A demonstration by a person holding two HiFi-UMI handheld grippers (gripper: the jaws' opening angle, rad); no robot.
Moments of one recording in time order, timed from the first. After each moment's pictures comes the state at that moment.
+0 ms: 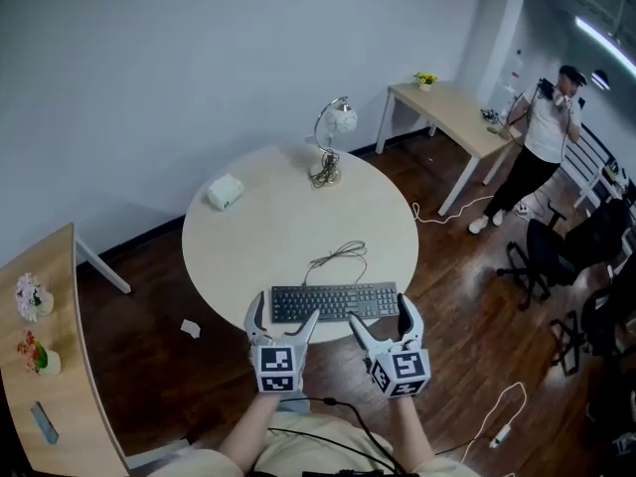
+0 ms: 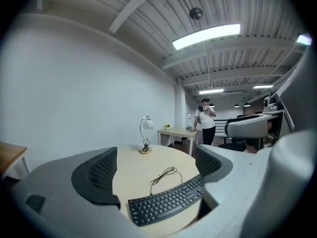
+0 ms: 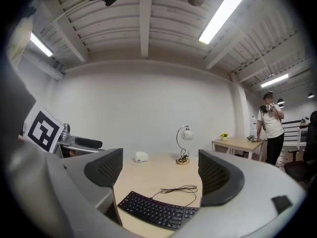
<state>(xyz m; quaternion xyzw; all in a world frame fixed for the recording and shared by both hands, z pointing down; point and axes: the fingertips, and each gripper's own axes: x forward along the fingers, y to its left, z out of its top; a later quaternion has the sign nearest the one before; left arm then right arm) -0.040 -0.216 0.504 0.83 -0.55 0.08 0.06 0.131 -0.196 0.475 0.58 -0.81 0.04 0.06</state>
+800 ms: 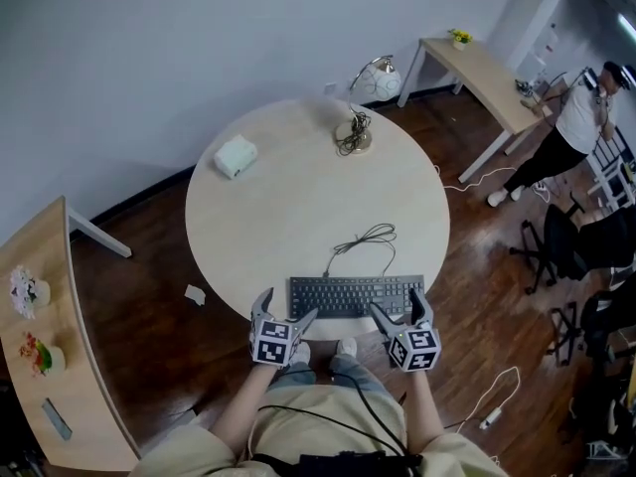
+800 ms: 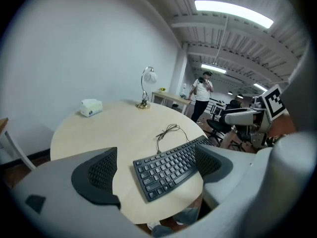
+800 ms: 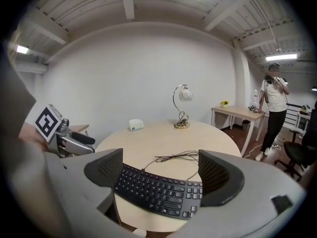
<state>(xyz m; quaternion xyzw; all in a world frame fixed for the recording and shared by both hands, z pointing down) -0.088 -0.298 0.688 0.83 -0.45 0.22 0.25 0.138 -0.303 0.643 0.56 -0.79 0.18 0.17</state>
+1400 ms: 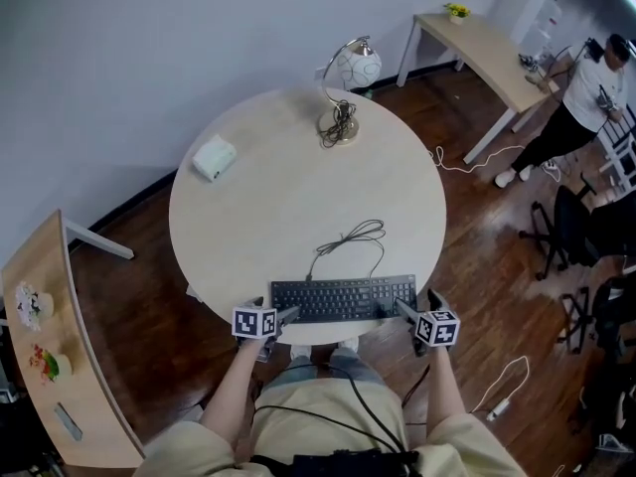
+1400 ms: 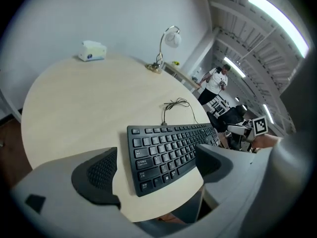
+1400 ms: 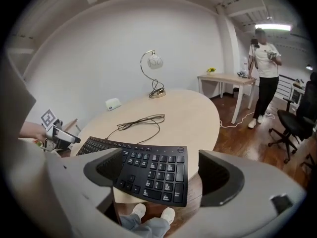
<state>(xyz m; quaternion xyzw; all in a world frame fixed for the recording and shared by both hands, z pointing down) -0.087 -0.310 0.804 0.74 -0.41 0.28 0.46 0.294 -0.319 0.779 0.54 -0.74 0.33 0.23</state>
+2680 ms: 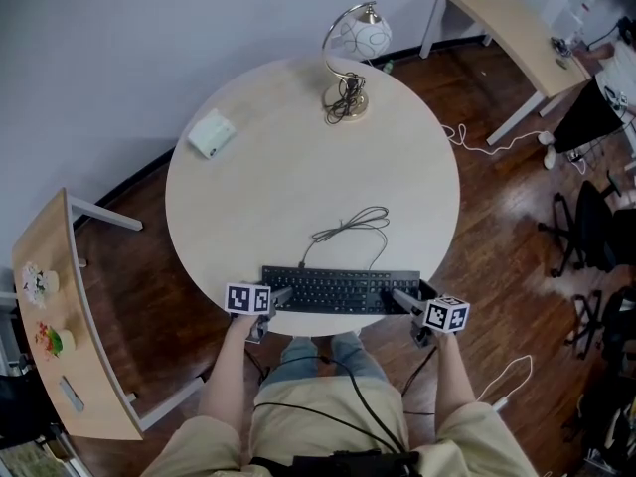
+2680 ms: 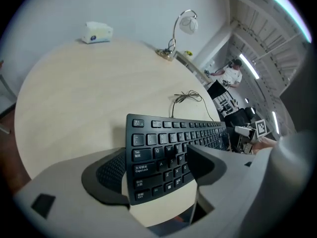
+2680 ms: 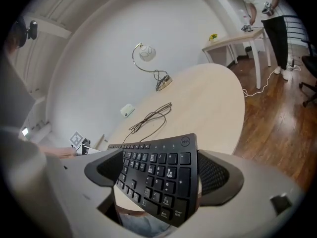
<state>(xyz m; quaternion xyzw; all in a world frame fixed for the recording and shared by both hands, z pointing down) -0.072 -0.328 0.835 0.69 -0.41 0.31 0.51 0.288 -0.344 0.818 0.41 -0.77 0.47 0.13</state>
